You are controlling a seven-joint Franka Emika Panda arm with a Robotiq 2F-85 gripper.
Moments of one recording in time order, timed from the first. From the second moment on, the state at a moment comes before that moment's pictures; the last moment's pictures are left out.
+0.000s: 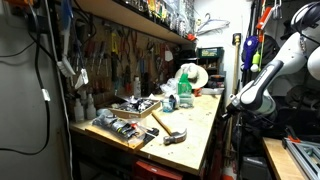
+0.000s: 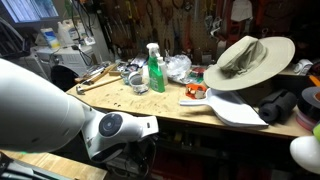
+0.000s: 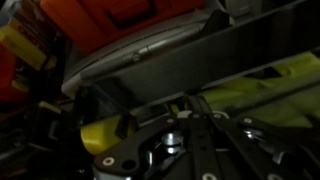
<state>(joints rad) -1.74 0.87 0.57 -2.38 -0.62 3.42 -0.40</state>
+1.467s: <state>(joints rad) -1.58 0.17 0.66 -2.46 -0.10 2.56 -1.09</state>
